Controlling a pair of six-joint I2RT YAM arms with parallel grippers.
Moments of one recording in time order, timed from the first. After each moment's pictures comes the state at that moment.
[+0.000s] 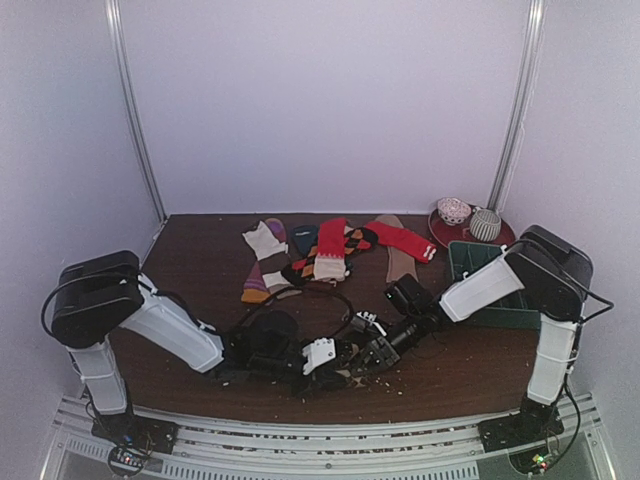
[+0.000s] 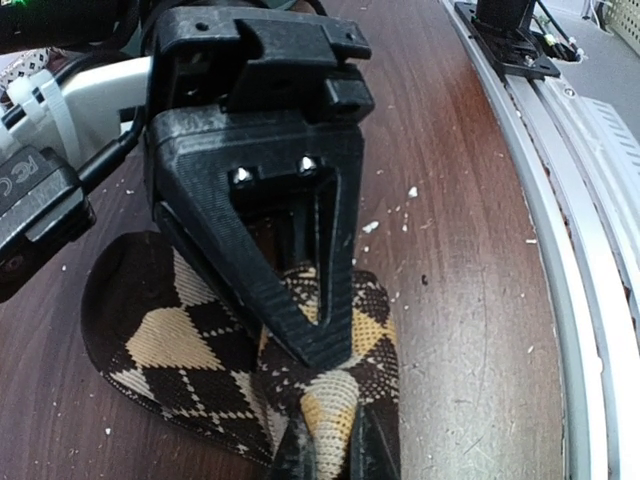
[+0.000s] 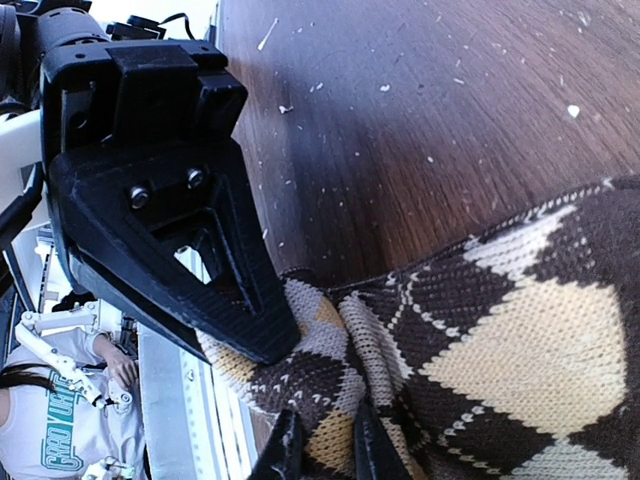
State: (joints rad) left arm -1.14 1.85 0.71 0.58 0.26 0.24; right arm 0.72 1.91 0.83 -0.03 -1.00 0.11
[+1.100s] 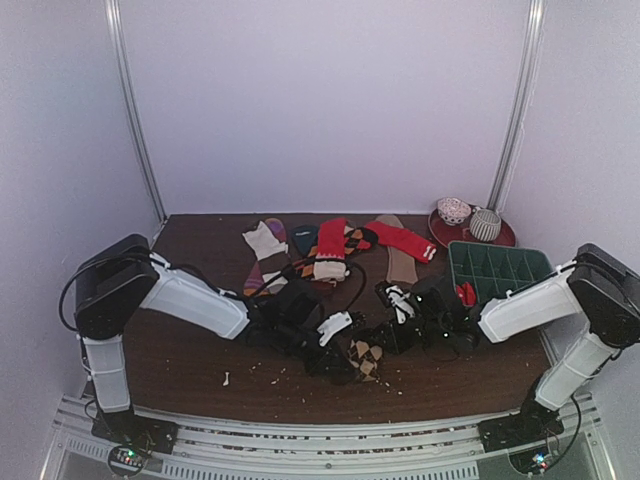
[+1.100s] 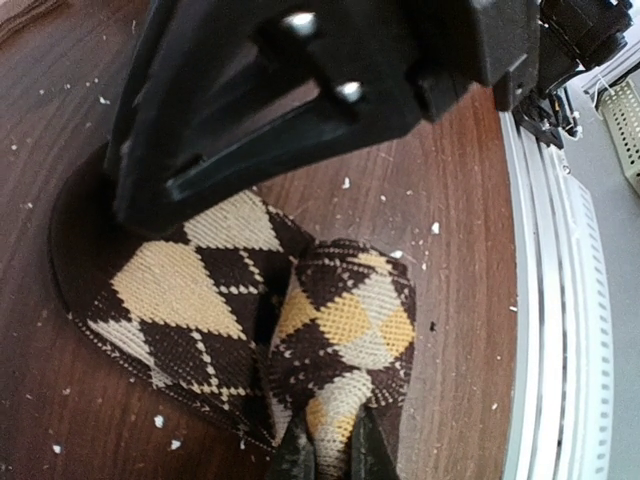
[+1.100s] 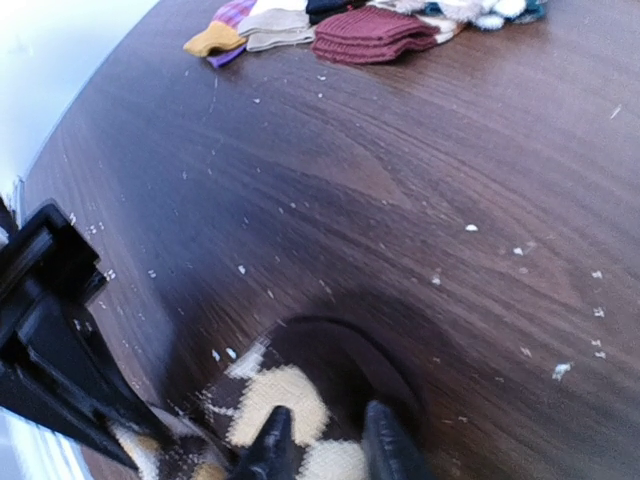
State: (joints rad) left arm -1.03 1.96 1.03 0.12 0.50 -0.04; right arm 0.79 1.56 0.56 0.32 -0.20 0.36
